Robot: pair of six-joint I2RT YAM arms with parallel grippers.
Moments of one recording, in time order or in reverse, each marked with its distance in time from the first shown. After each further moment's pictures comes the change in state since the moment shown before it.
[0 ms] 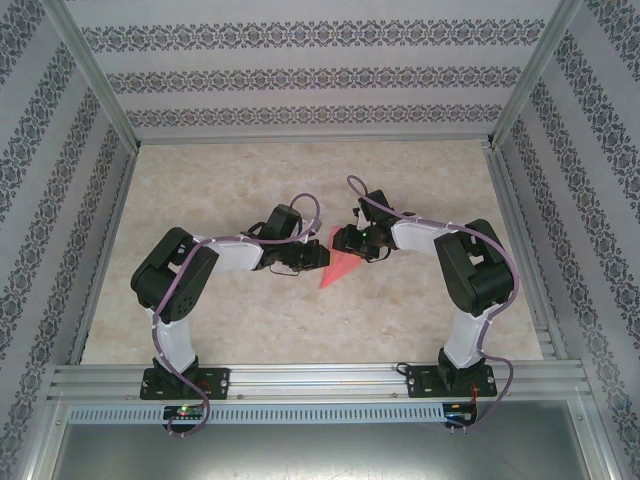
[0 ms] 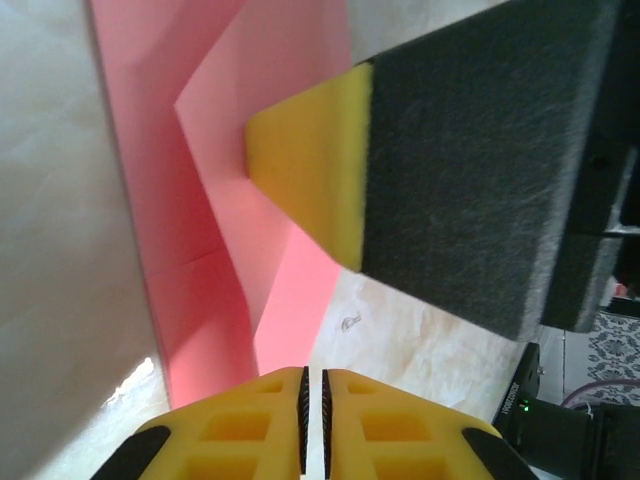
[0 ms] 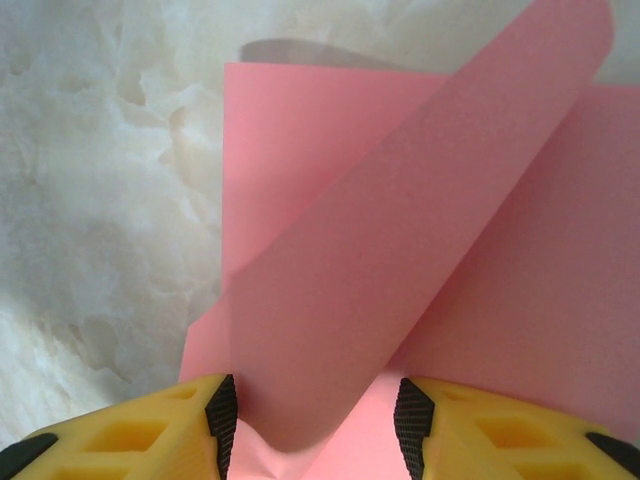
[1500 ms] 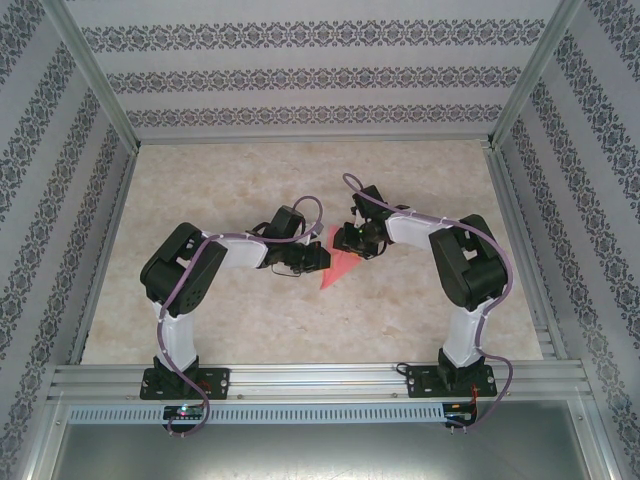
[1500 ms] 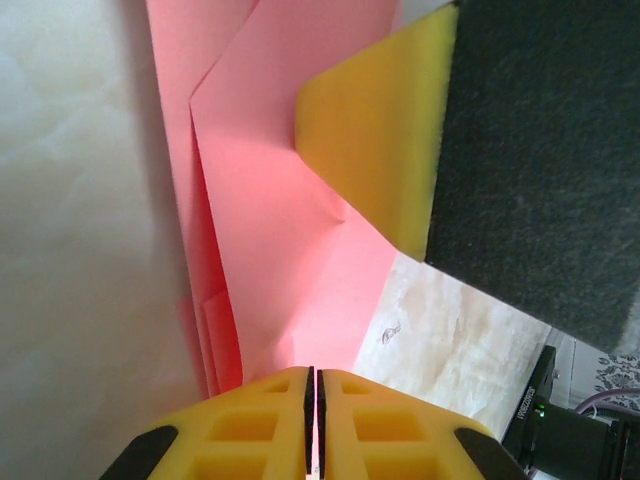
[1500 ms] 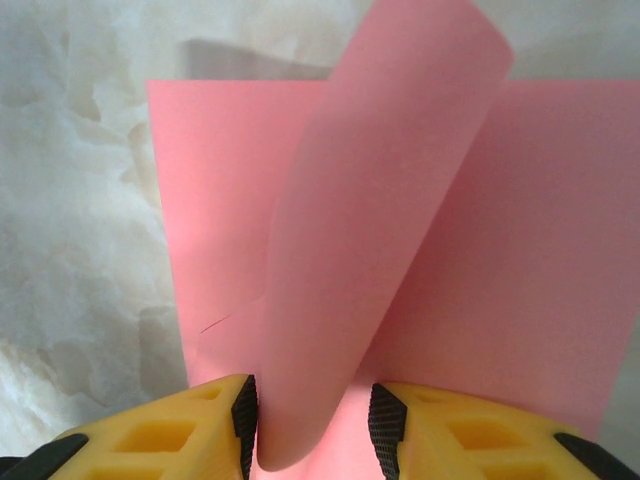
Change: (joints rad) left arm -0.001 0.068 0.034 -0.030 0.003 -0.002; right arm 0.013 0.062 0.091 -0.122 0.056 0.012
